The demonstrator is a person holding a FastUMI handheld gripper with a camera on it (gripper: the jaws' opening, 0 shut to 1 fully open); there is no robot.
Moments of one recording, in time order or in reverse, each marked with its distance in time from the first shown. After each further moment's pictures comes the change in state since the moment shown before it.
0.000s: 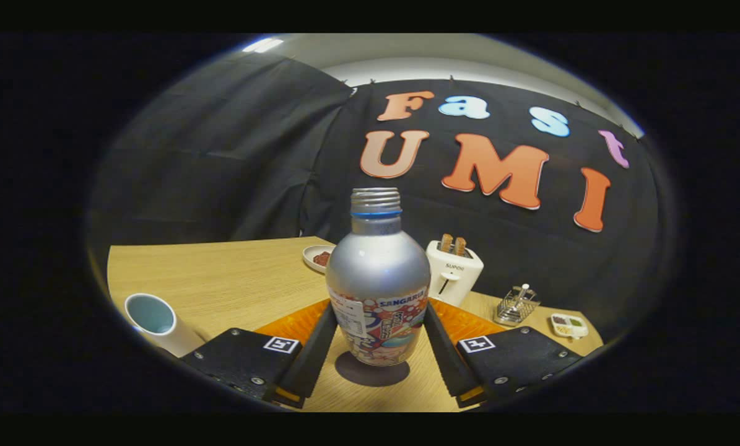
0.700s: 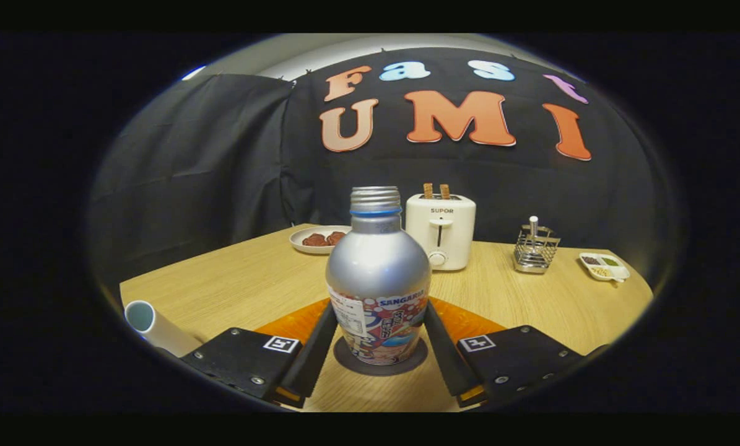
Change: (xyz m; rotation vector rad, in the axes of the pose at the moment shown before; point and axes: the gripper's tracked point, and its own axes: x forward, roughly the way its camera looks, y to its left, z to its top) arm 0.016 -0.014 -0.066 0.238 0.137 0.011
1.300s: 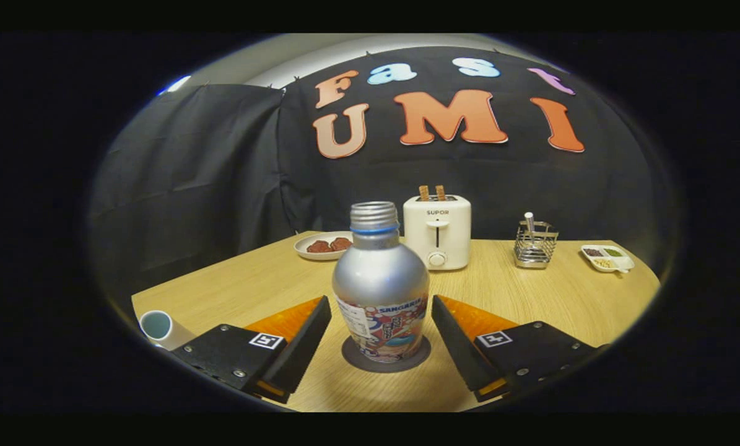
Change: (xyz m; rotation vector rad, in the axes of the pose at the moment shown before) arm -0.019 -0.006 0.015 0.054 -0.033 0.007
